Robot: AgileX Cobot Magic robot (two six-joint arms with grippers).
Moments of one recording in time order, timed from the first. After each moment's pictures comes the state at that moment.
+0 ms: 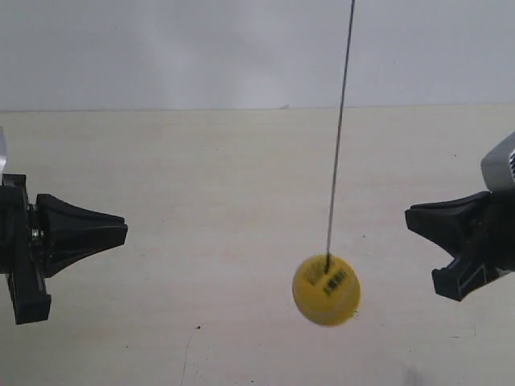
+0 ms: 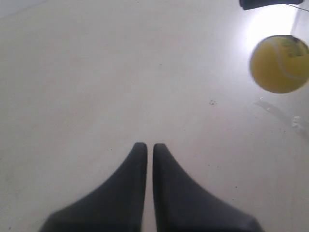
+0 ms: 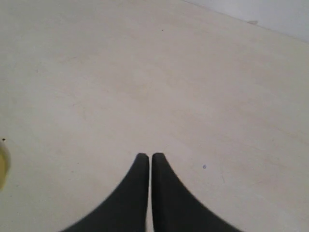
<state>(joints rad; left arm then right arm) 0.04 1.33 -0.42 1.53 -0.92 -0.89 0.01 1.23 -0.33 -1.25 -0.69 0.81</state>
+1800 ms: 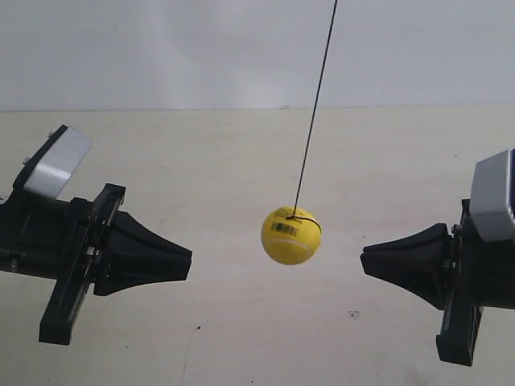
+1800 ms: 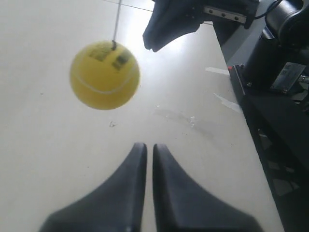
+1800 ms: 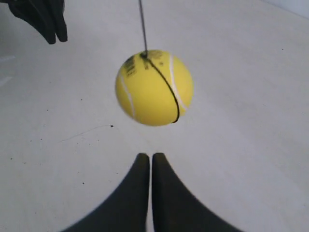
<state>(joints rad) -0.11 1.65 -0.59 1.64 -1.21 -0.78 0.01 1.34 -0.33 -1.46 -1.00 0.75</state>
